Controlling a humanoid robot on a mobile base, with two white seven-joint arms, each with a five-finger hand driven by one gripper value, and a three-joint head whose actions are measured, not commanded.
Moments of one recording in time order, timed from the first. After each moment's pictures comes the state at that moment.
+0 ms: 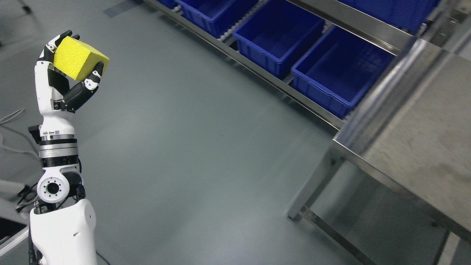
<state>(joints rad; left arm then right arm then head) -0.32 0.00 0.31 -1.58 0.00 -0.34 -0.18 0.00 0.00 -0.09 0.00 0.00 -0.10 0.02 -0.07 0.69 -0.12</state>
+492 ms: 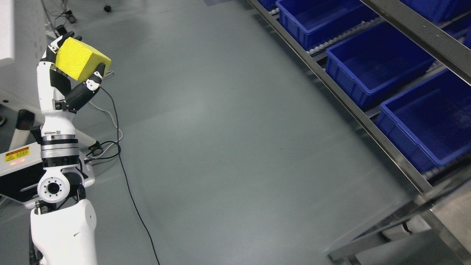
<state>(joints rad) -0.32 0.00 0.31 -1.58 0.00 -0.33 -0.19 0.00 0.00 -0.09 0.00 0.00 -0.09 0.02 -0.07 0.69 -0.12</state>
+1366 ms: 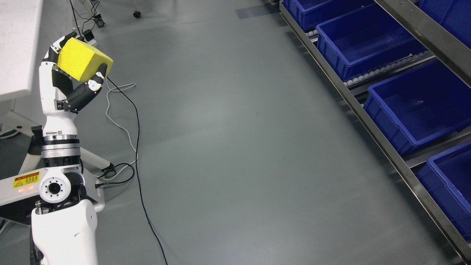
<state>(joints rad) -0.32 0.00 0.31 -1.58 0.00 -0.33 -0.19 0.00 0.00 -0.09 0.00 0.00 -0.10 0.02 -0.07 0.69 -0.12</state>
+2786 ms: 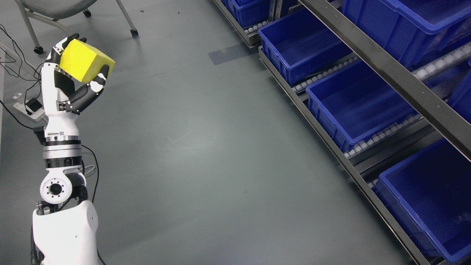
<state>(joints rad) -0.31 0.00 0.30 -1.58 0.00 -0.32 -0.19 0.00 0.00 -0.09 0.00 0.00 -0.10 0.02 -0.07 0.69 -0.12</state>
